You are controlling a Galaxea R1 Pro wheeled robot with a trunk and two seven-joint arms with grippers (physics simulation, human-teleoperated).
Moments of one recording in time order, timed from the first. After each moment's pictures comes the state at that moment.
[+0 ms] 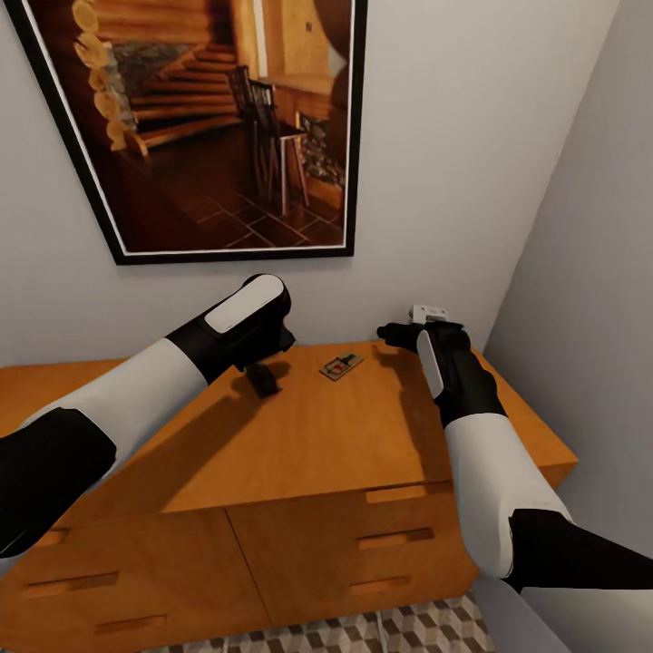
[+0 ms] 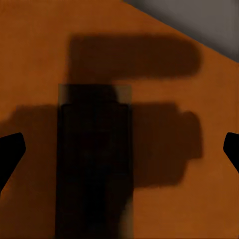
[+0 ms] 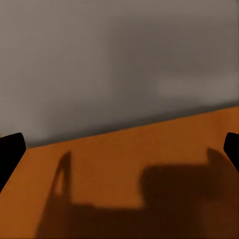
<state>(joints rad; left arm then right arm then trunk) -1.45 -0.02 -0.92 -0.83 1.95 0.34 1.51 -1.12 0.17 -0.15 -0.92 0.03 0.74 -0.05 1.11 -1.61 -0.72</state>
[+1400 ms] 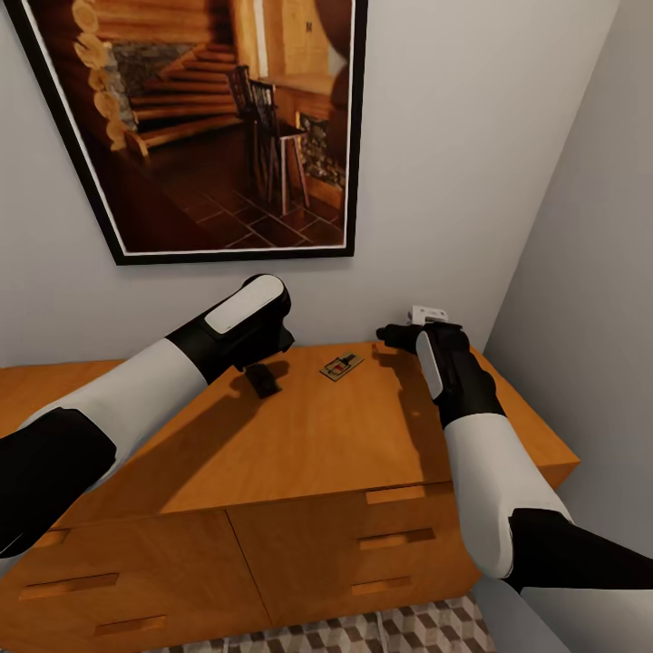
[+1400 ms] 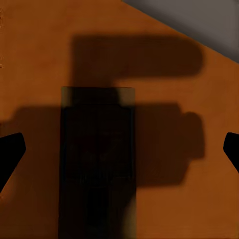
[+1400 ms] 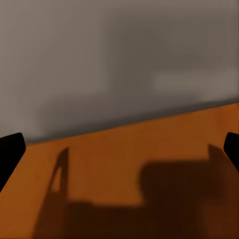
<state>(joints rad) -1.45 -0.02 -0.92 -0.82 1.95 0.34 1.51 -1.12 0.17 -0.15 -0.90 0.02 0.74 -0.05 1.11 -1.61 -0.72</state>
